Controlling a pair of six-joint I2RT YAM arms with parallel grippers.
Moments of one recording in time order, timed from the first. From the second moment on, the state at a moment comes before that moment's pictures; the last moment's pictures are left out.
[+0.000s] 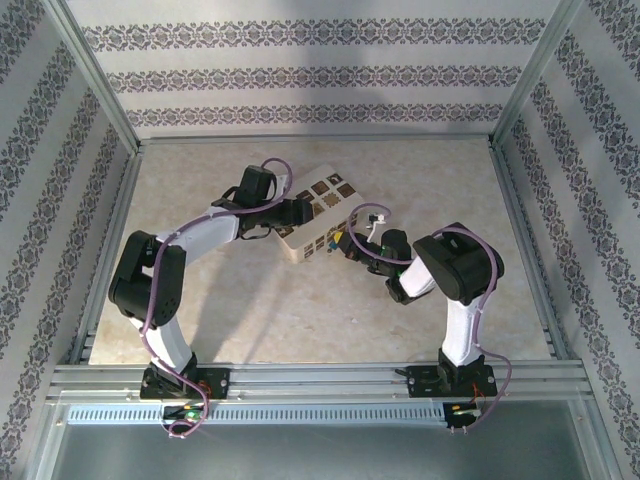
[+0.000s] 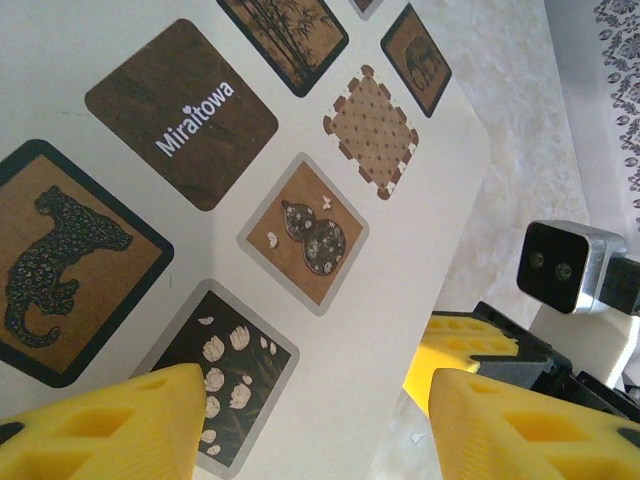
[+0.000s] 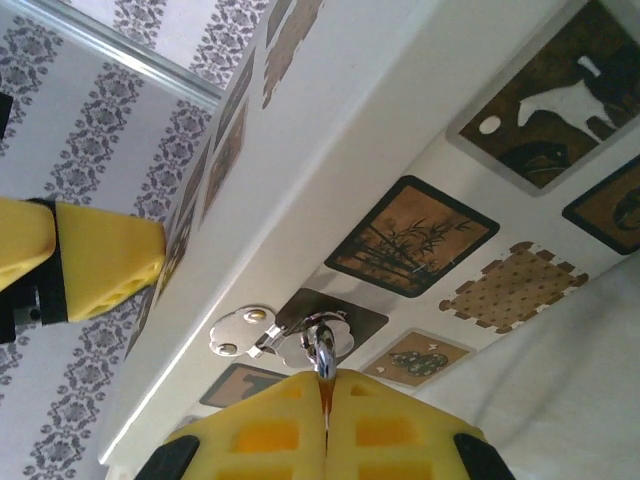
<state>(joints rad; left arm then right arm) -0.38 1.76 1.16 -0.18 0.47 -0.53 0.43 1.95 0.49 1.23 -0.39 0.94</state>
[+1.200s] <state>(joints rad) -0.37 1.71 1.10 -0.14 0.49 -0.56 0.40 1.57 0.42 0.99 -0.22 0.83</state>
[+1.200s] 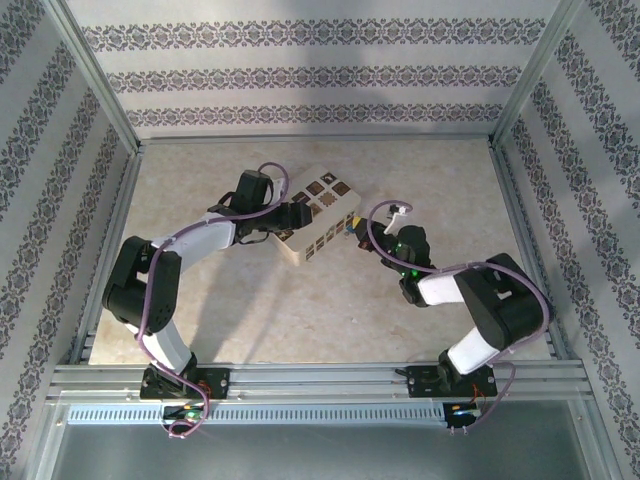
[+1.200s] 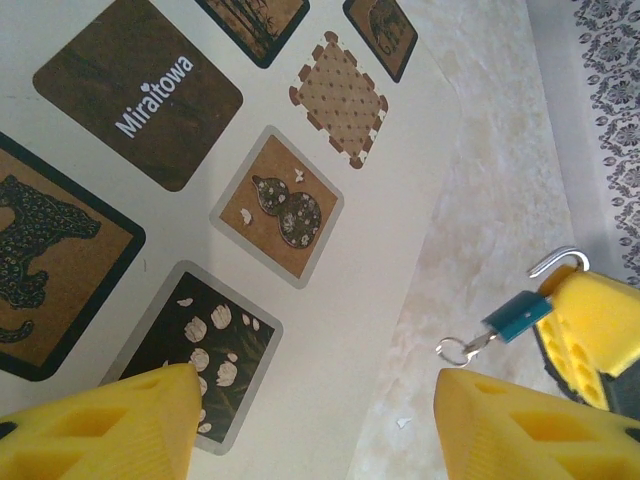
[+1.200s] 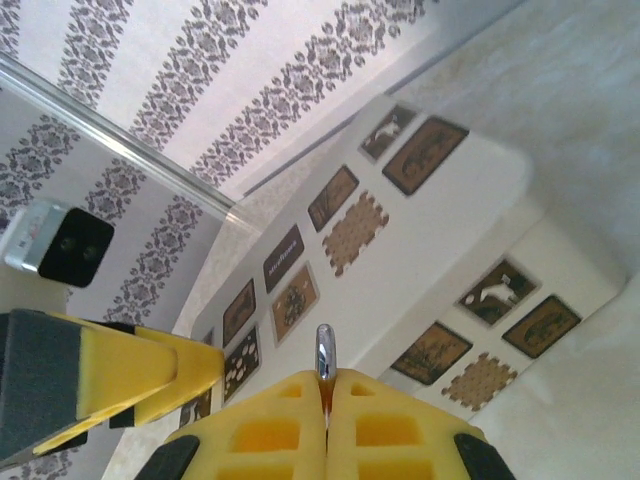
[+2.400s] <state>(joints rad) -0.31 0.79 0.59 -0.15 -0.10 -0.37 0.33 1.12 0.59 0.02 -0.45 0.49</state>
